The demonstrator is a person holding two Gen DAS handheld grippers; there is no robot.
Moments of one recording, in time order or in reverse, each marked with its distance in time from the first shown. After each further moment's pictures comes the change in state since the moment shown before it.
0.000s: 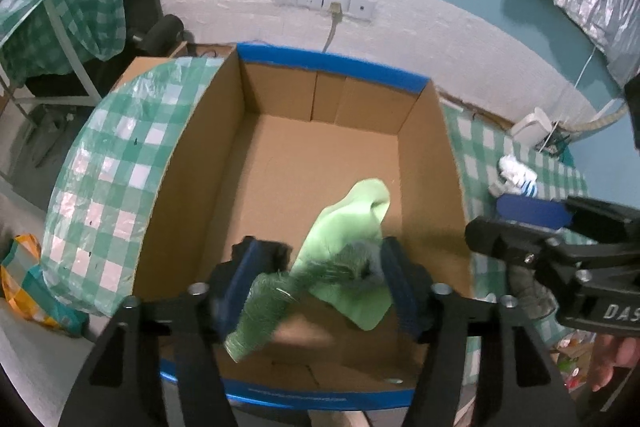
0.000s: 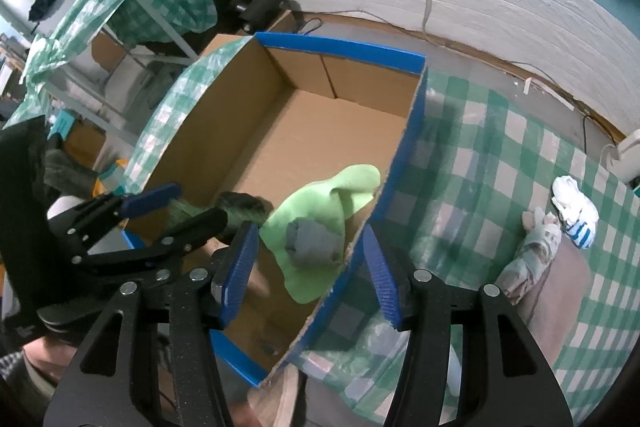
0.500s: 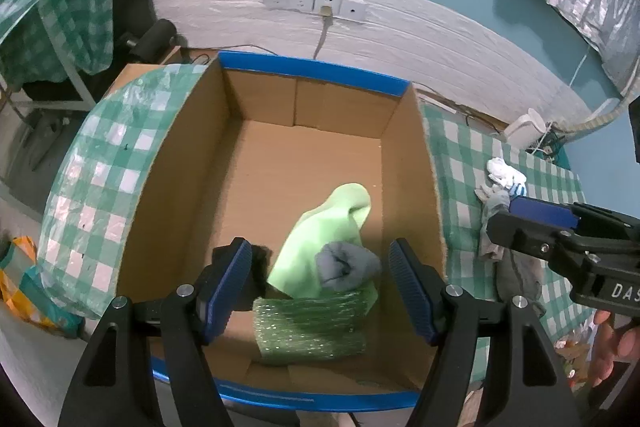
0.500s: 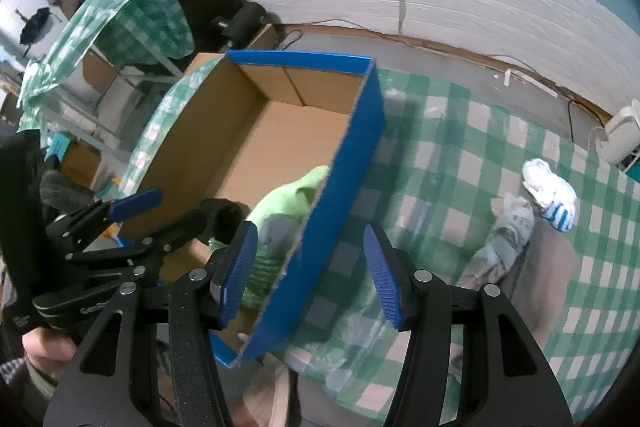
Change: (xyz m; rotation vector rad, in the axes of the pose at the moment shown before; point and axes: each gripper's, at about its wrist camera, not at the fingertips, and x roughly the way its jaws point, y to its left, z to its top) left arm -0.006 -0.018 0.004 -0.002 -0.021 -0.014; right arm -0.021 -0.035 -0.011 0.067 -0.039 -0.018
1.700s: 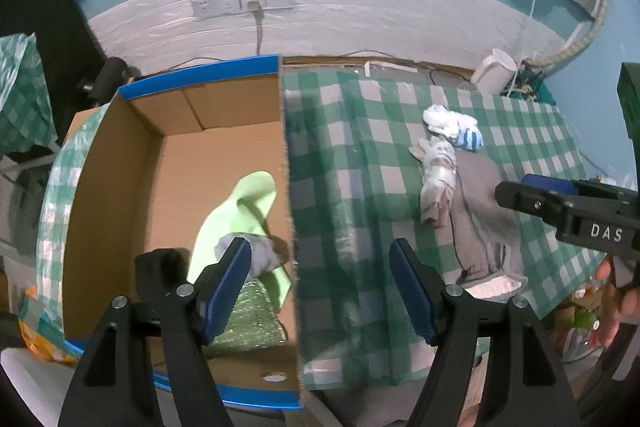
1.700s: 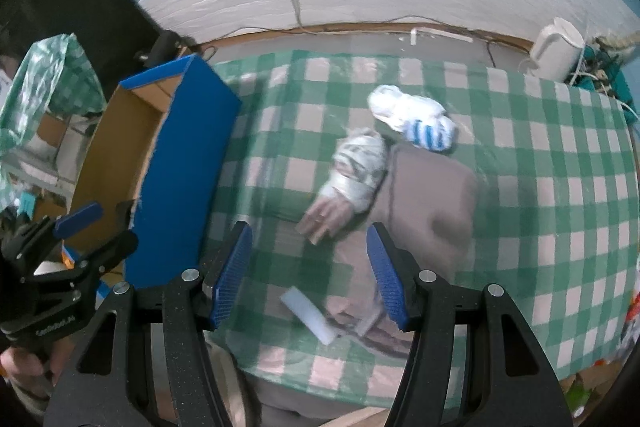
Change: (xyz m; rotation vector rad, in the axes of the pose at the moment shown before) left arm 0.008 -0.115 -0.017 0.218 0.043 0.010; right arm -0.050 -0.126 -0.061 0.233 -0.027 -0.137
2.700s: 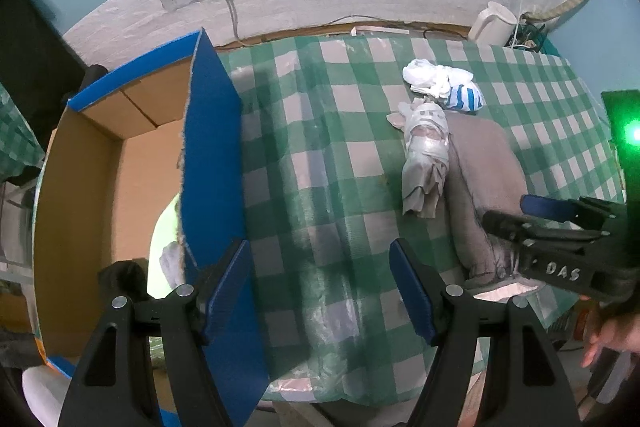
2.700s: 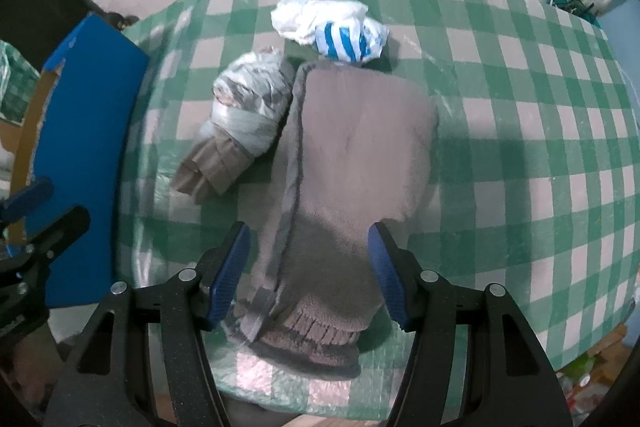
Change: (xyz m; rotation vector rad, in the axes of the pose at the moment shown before) left arm 0.054 -0.058 0.005 0.105 0.100 0.054; right arm 0.058 -0.058 -0.034 0.087 0.130 -0.118
